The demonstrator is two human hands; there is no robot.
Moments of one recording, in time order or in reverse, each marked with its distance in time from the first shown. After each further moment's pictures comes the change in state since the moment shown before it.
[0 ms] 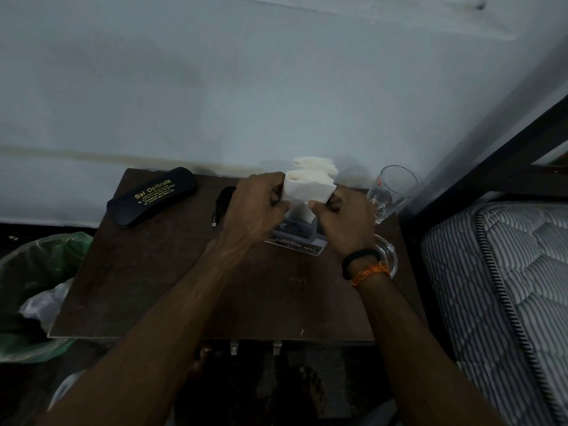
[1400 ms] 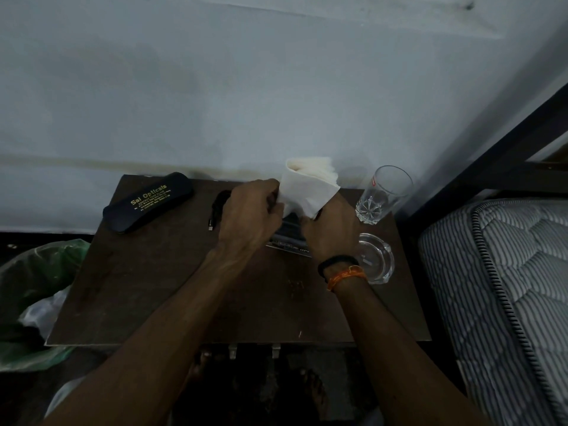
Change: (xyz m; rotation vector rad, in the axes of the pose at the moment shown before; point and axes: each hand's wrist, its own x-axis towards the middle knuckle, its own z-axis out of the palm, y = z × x) left_hand -0.009 0.009 0.000 0.145 0.056 0.057; right_hand -0.013 -0.003 0.019 -0.101 0.106 -0.083
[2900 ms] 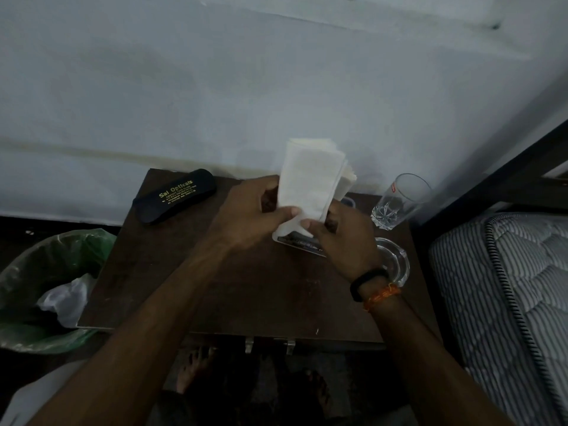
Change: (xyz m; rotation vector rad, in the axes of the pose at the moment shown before) left_hand -0.016 -0.015 -0.058 -0.440 -0.208 -0.150; right_hand -0.017 -0.028 -0.025 0.125 -0.294 -0.103
